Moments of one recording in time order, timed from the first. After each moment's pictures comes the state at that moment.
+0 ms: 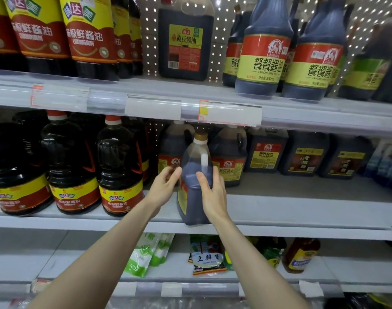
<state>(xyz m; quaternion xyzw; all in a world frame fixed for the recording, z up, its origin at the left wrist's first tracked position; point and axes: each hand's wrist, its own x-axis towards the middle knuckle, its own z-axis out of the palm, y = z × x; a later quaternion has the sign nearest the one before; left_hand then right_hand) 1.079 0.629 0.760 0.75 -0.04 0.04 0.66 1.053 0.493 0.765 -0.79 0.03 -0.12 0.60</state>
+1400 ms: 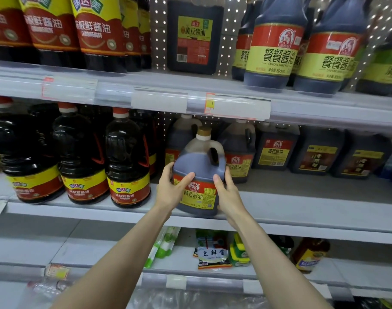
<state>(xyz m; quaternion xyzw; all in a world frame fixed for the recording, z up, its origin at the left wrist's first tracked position) 1.063 0.616 0.746 0.72 0.05 0.11 0.68 1.064 0.463 0.744 -0.74 0.05 0.01 0.68</state>
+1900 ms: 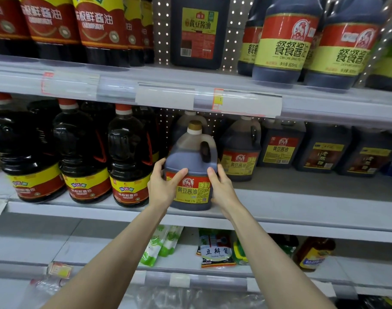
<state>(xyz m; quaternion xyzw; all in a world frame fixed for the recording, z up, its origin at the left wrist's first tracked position) 1.072 0.641 0.741 0.74 0.09 0.18 0.64 1.082 0.488 0.746 -0.73 0.04 0.04 0.68</state>
